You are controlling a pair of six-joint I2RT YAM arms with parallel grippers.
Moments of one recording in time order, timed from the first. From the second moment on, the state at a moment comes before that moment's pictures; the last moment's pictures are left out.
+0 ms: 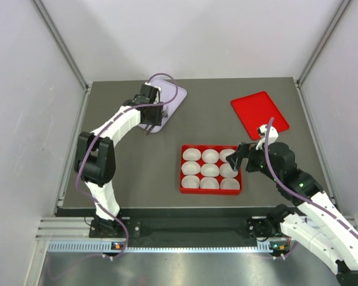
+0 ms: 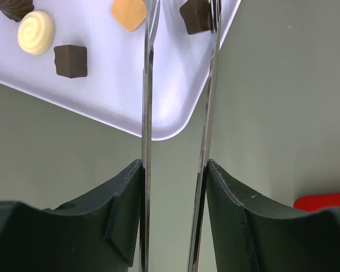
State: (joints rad) left arm -0.34 1.86 1.49 -0.56 -0.10 -0.16; right arm 0.55 0.62 0.67 -0.50 0.03 0.45
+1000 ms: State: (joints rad) left arm -0.38 1.67 1.50 -0.61 -0.02 -0.23; right arm 0.55 0.62 0.69 -0.51 0.05 0.45
